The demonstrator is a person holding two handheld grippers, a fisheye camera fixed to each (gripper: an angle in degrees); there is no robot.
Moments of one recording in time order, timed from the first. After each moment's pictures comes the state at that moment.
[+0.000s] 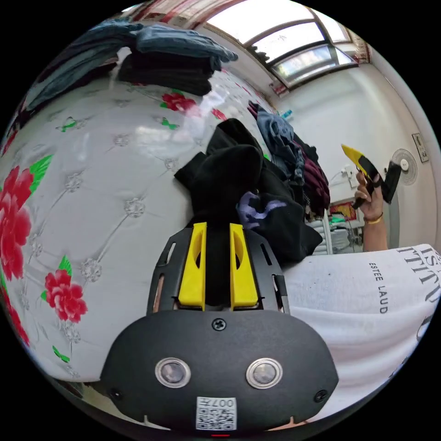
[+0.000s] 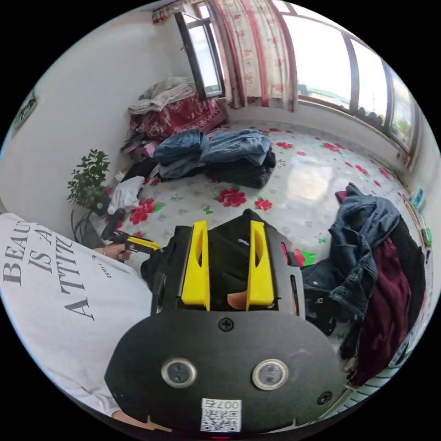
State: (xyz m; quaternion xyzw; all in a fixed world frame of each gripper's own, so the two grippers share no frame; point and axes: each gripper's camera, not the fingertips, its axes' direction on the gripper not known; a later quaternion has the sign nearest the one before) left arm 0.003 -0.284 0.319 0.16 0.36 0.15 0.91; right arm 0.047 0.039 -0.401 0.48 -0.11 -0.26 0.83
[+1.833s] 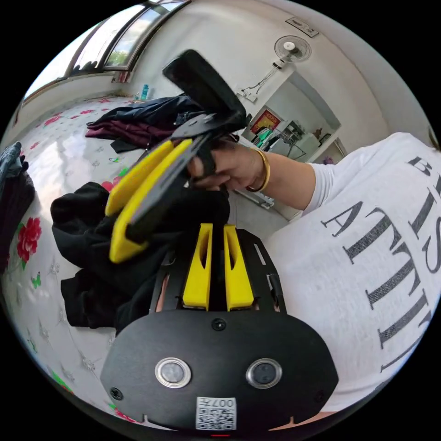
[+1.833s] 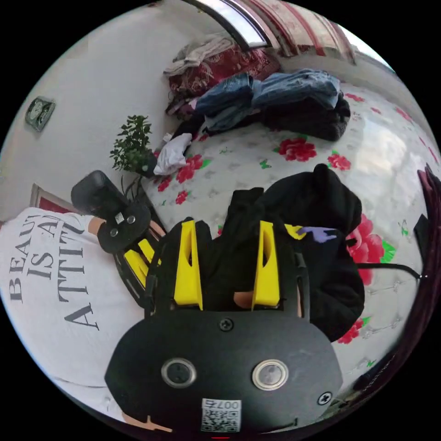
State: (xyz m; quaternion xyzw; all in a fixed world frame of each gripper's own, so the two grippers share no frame) left arm 0.240 -0.374 0.258 -0.04 0.55 0.30 0.78; right arm 0.029 -0.121 -0.301 0.31 -0.18 -0.40 0.84
